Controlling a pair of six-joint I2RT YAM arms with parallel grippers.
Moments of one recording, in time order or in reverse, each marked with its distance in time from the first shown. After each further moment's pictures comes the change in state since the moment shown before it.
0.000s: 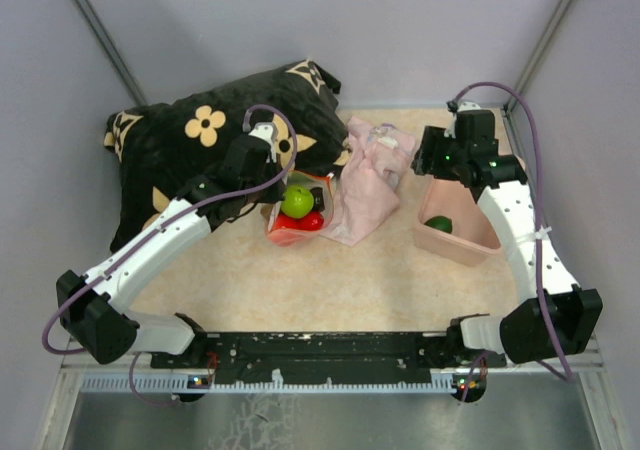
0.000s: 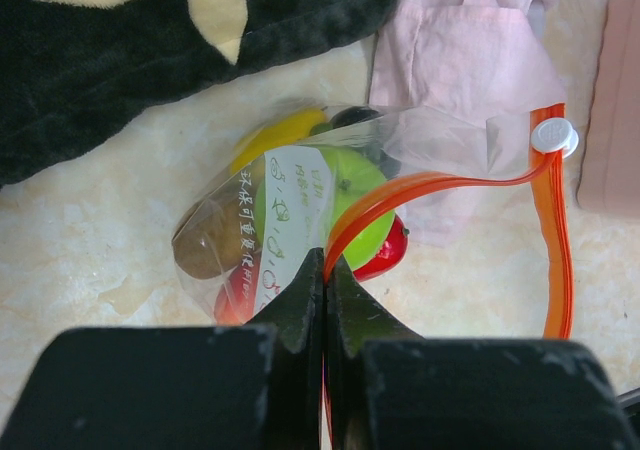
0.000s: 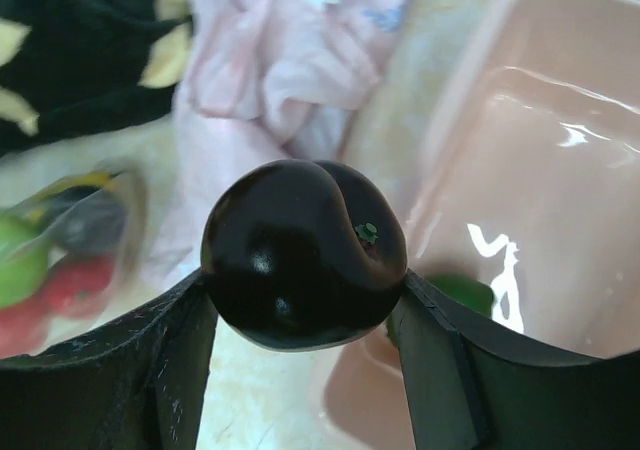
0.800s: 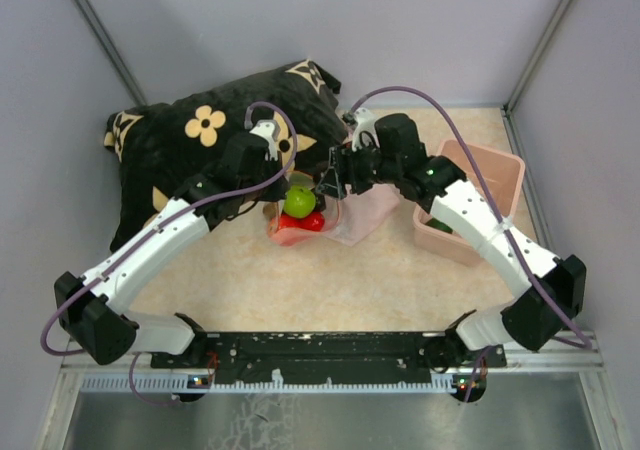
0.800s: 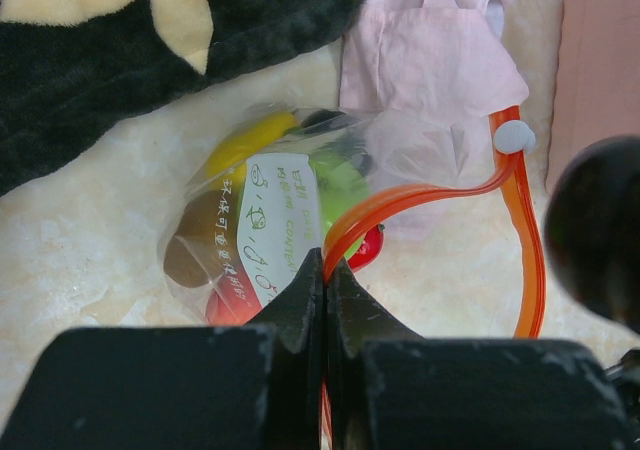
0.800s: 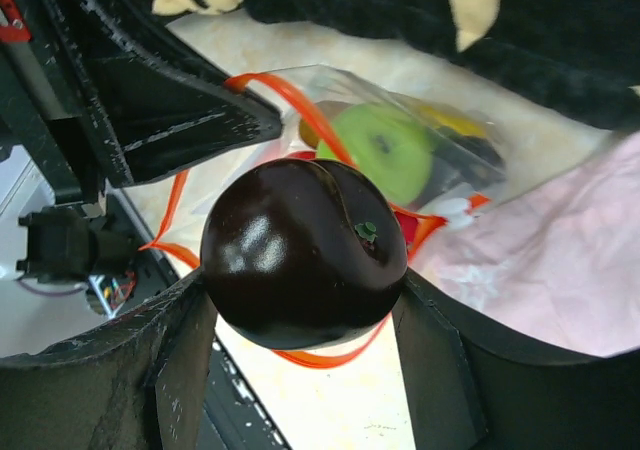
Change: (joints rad) left arm 0.000 -0.006 0.018 0.010 0.063 0.013; right arm 0.489 0.106 0.077 0.187 -0.356 -0.001
